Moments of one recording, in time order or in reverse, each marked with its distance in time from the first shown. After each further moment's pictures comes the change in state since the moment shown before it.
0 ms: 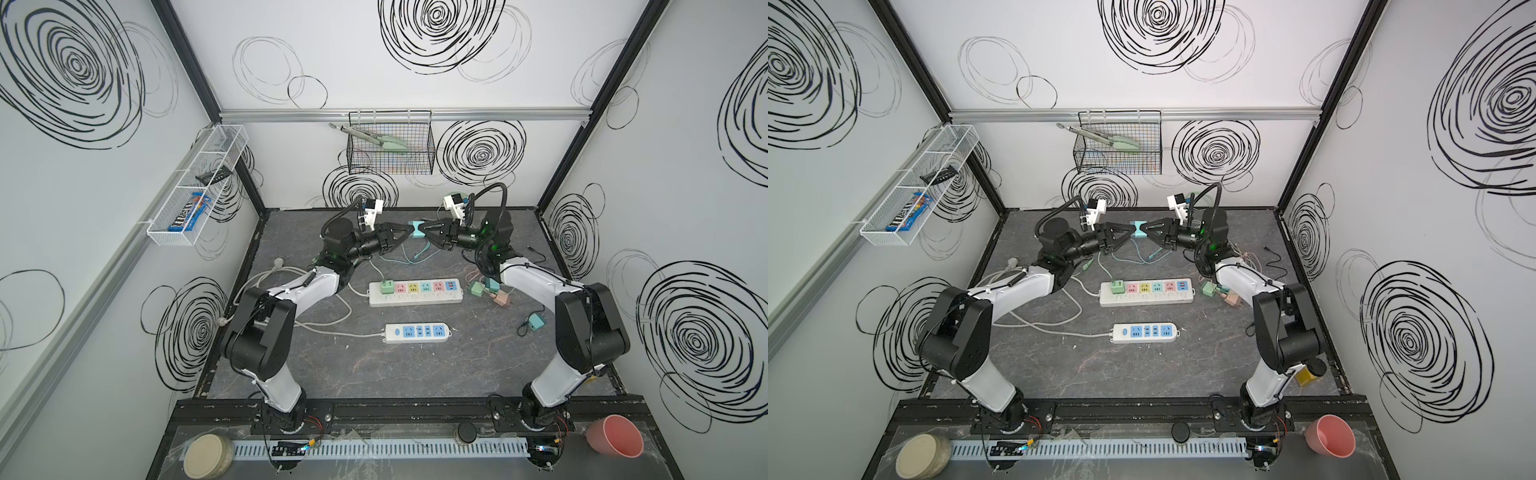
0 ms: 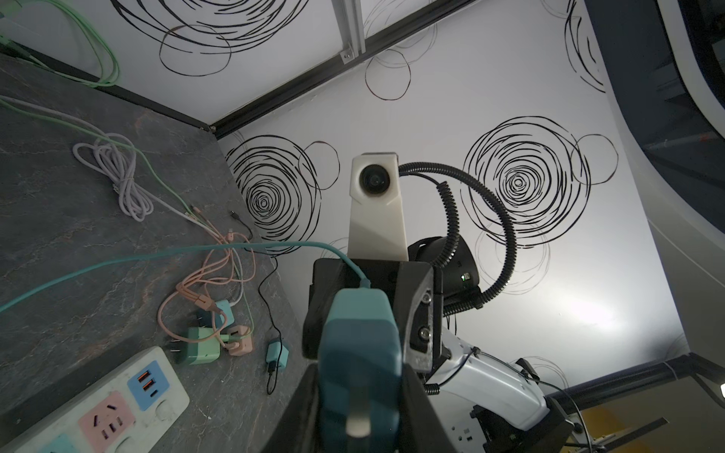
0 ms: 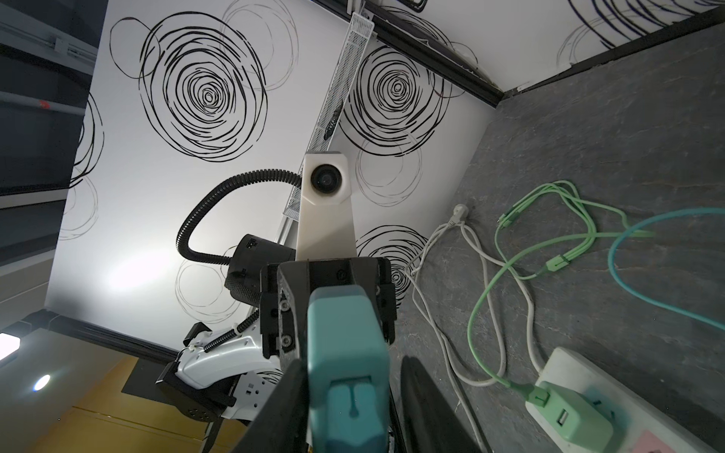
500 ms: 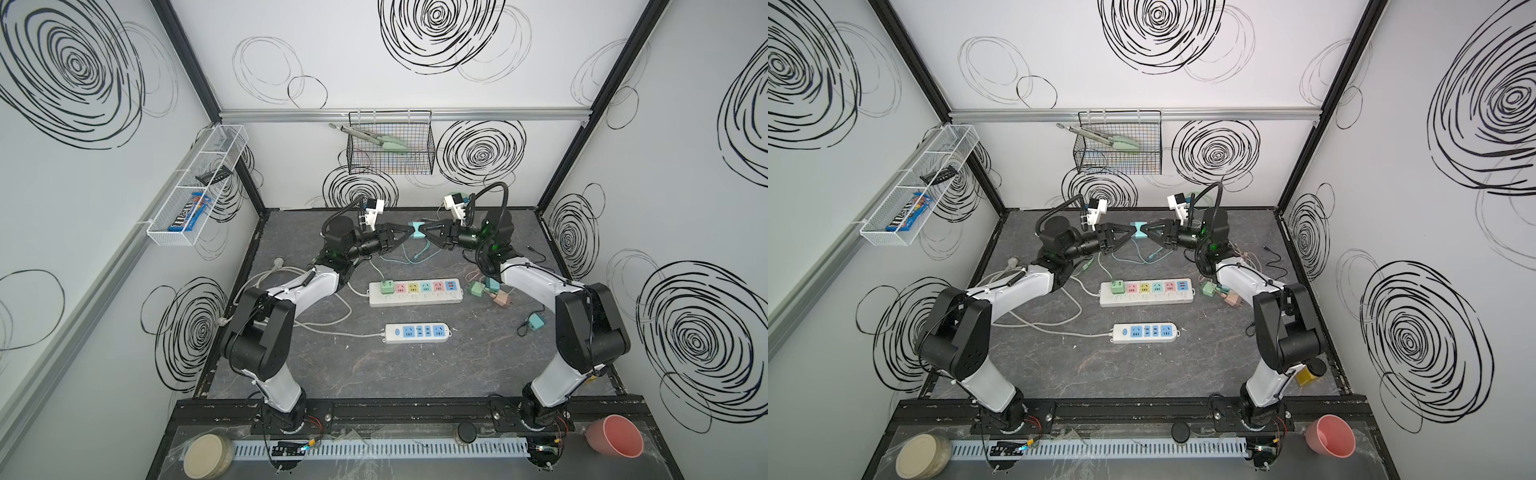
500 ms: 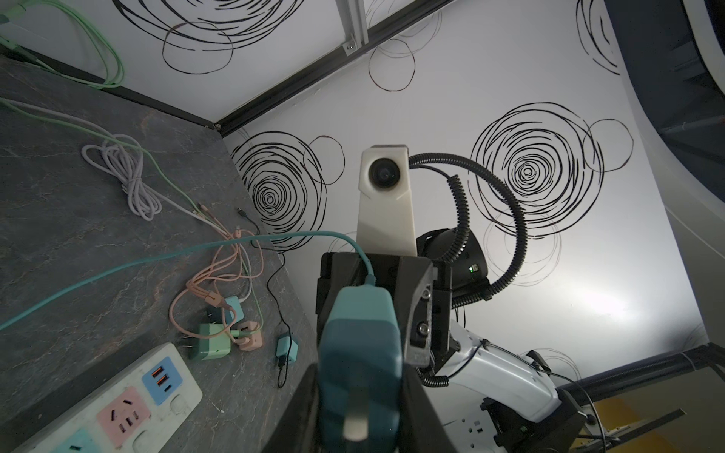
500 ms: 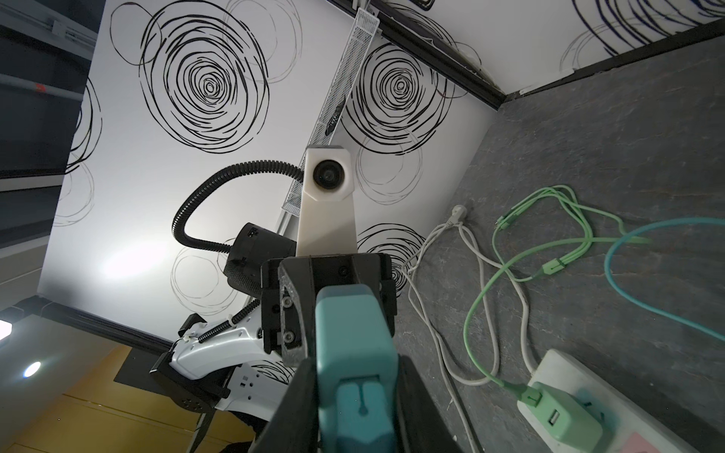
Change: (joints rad) left arm 0.000 0.000 0.013 -0.063 0.006 0.083; right arm 0.000 -0.004 0.000 -0.019 -0.027 -0.060
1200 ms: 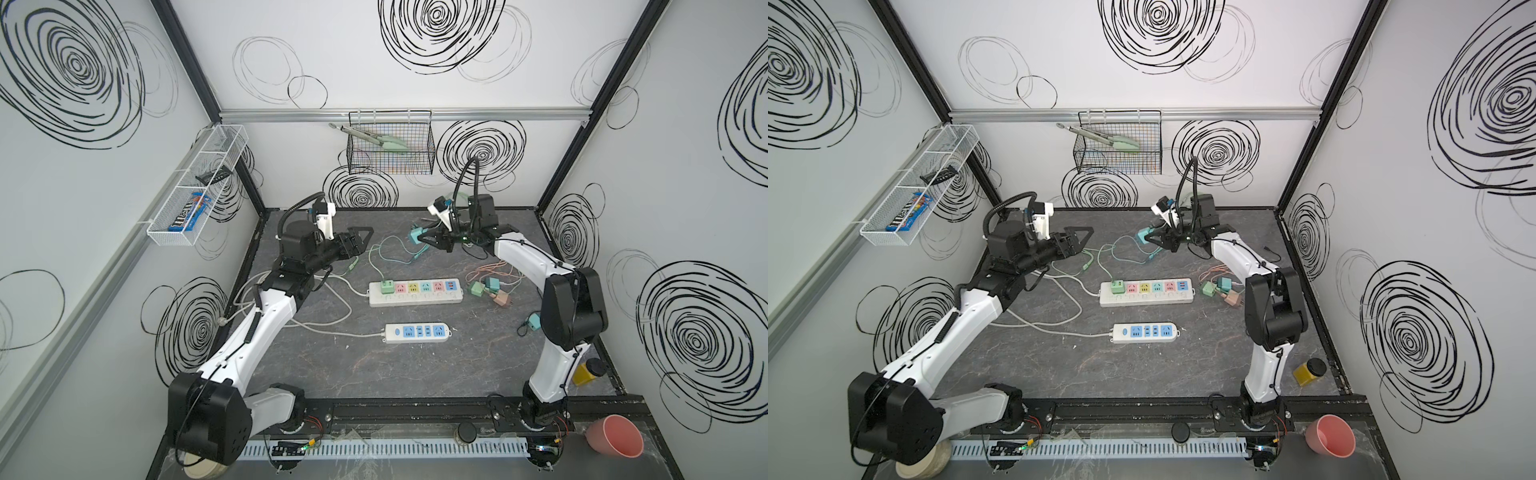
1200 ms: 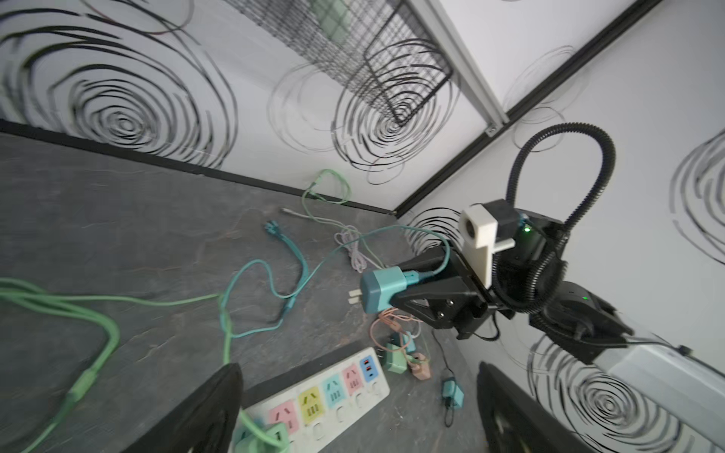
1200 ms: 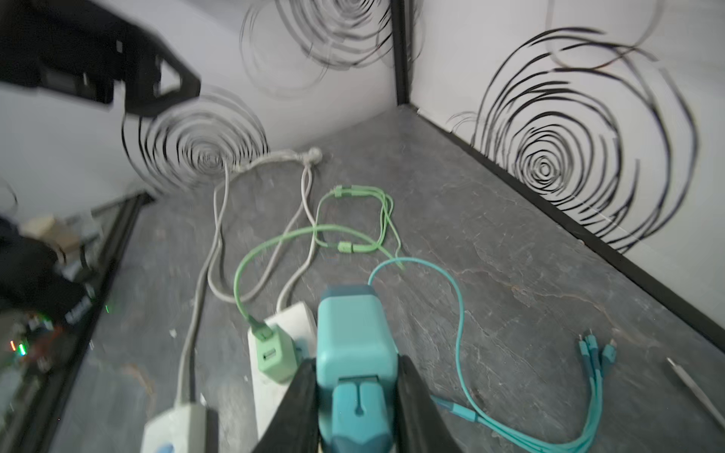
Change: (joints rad) left arm 0.186 -0.482 -0.101 -0.748 -0.435 0.570; right arm -0.006 0.210 0.401 -0.960 0.147 -1.581
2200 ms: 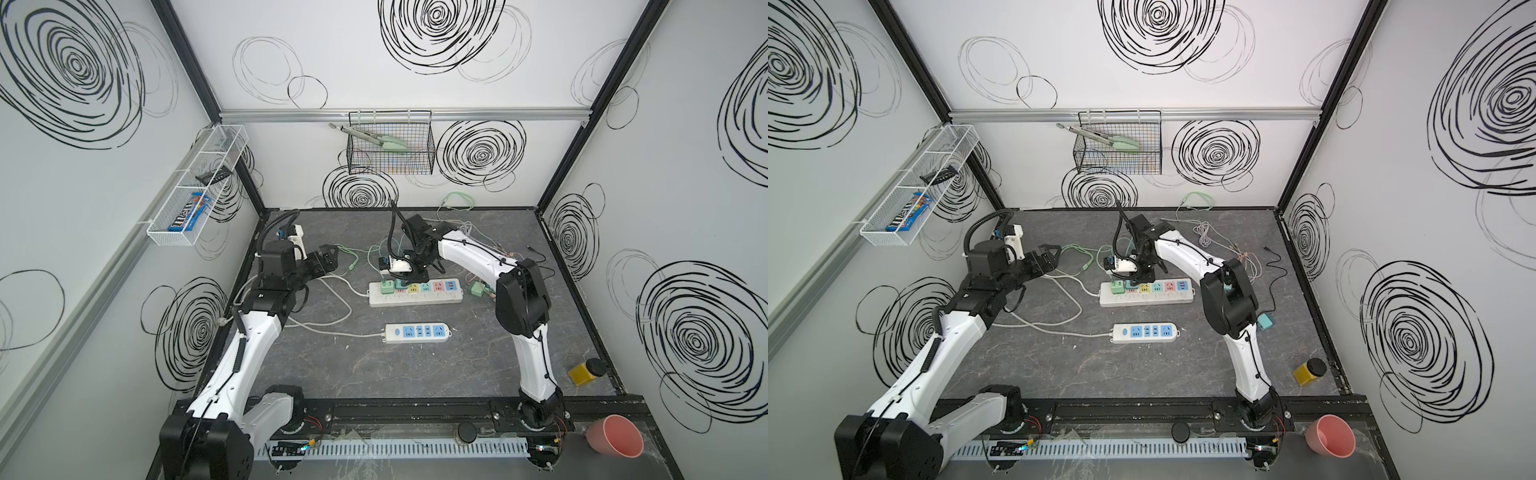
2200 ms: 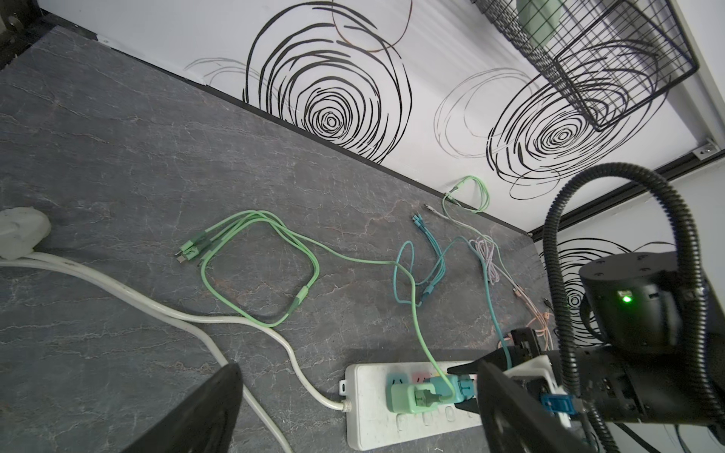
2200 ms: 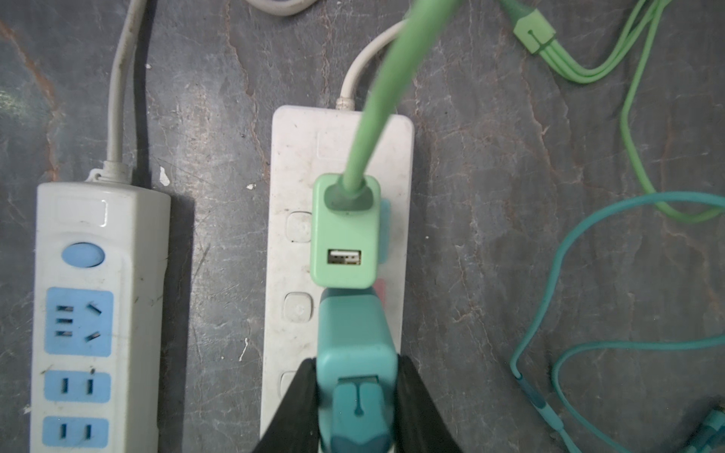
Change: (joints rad) left arm 0.151 -0.144 -0.118 -0.197 -0.187 0.095; right arm 0.314 0.247 0.341 -0.673 0.599 -0.573
